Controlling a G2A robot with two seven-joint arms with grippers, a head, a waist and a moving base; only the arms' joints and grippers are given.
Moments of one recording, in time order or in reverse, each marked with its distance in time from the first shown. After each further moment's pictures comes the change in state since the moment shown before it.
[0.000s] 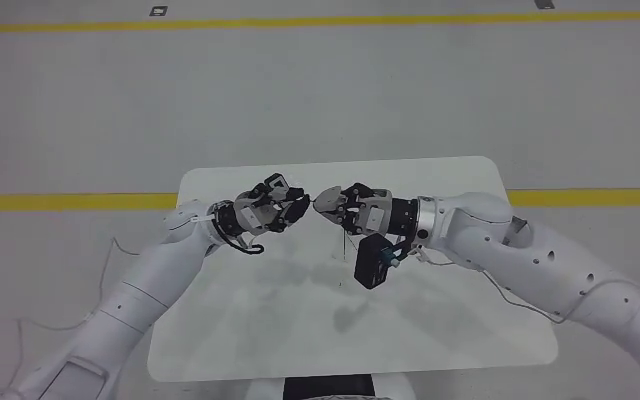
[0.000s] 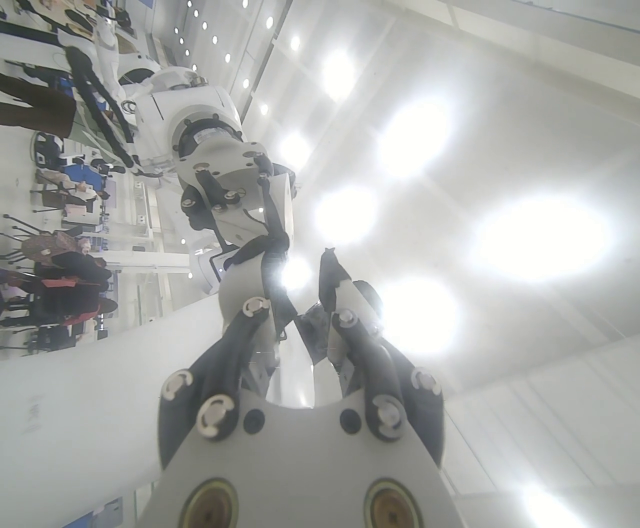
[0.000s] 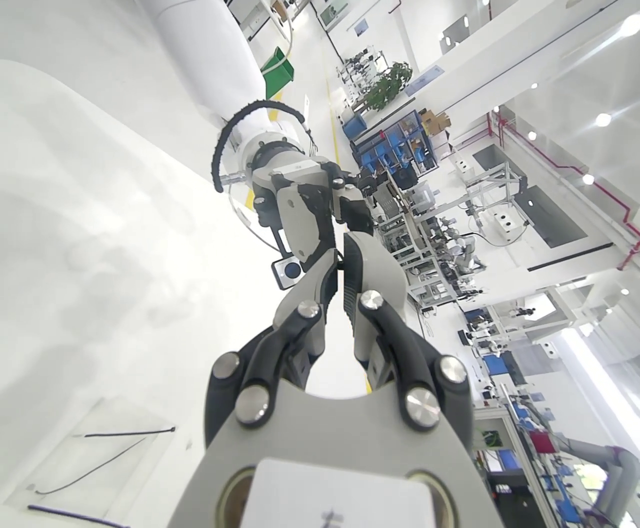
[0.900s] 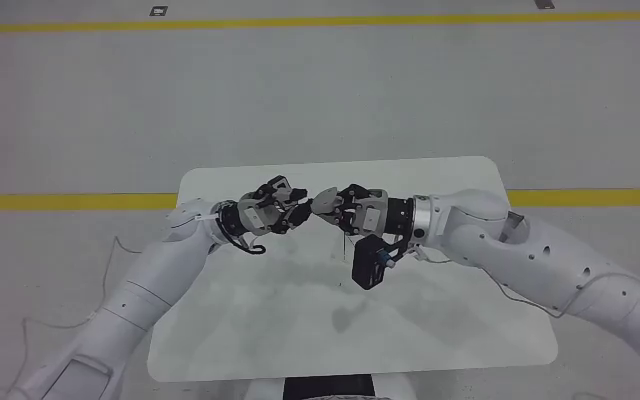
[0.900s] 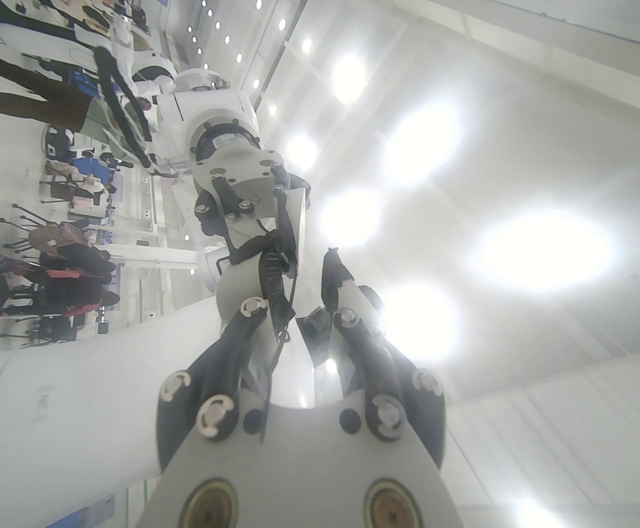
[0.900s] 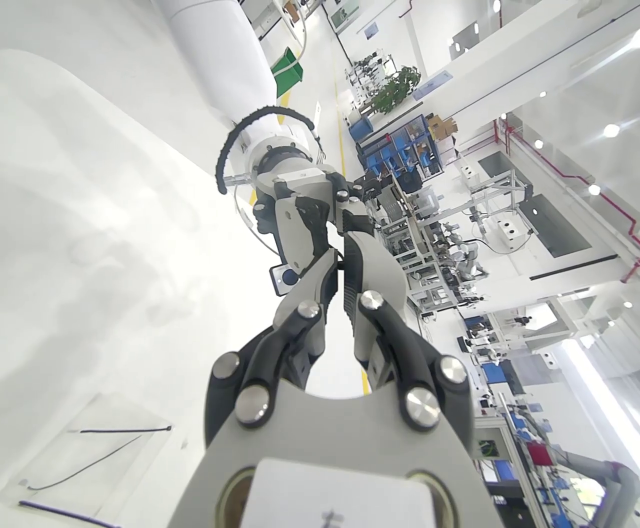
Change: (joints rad) left arm -0.007 -0.020 -0.005 0.023 0.037 0.037 -0.009; right arm 0.076 -0.006 -0.080 0.020 0.000 0.011 -0.012
